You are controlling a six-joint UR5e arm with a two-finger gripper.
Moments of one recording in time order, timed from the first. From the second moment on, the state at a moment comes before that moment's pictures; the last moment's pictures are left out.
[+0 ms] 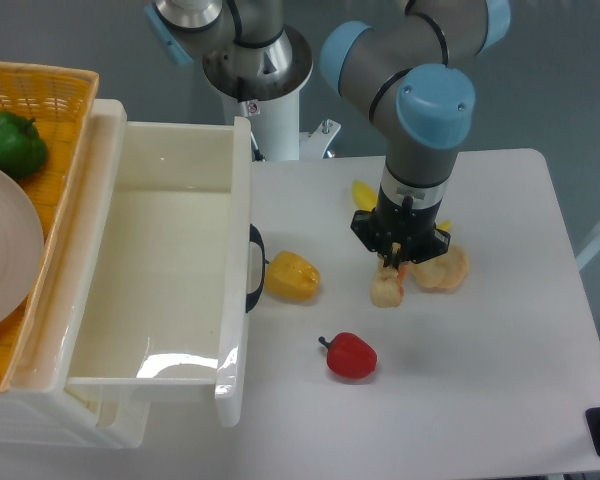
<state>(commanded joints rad) 2.62 -1.85 -1.58 -1.19 1.49 0.91</state>
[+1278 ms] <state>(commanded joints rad) 2.62 -1.81 -1.52 -1.26 1.45 0.81</state>
